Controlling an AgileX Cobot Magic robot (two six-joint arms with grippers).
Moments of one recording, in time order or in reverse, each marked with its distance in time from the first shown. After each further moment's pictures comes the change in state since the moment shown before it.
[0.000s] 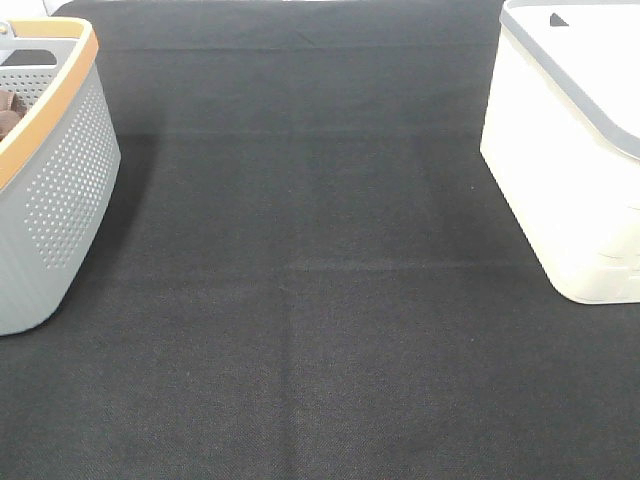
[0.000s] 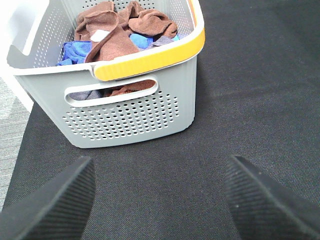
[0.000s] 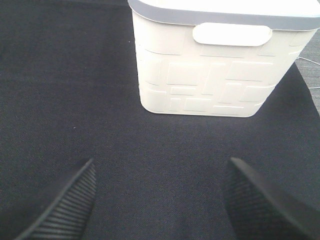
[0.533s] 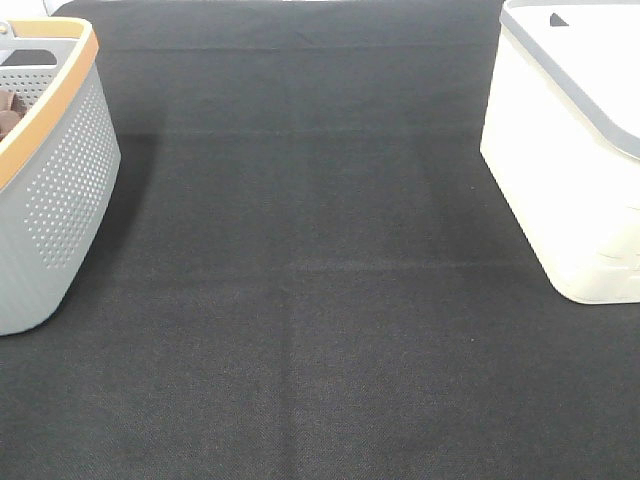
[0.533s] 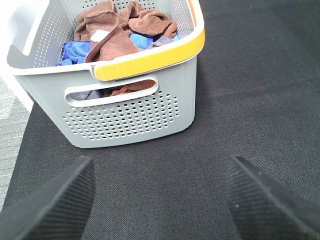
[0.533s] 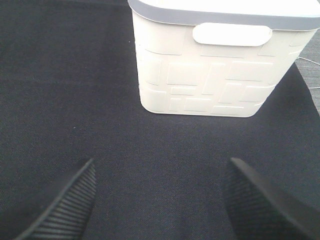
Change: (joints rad) left arm 0.000 0.000 0.000 0.000 0.000 0.000; right arm 0.000 0.000 0.000 0.000 0.000 0.000
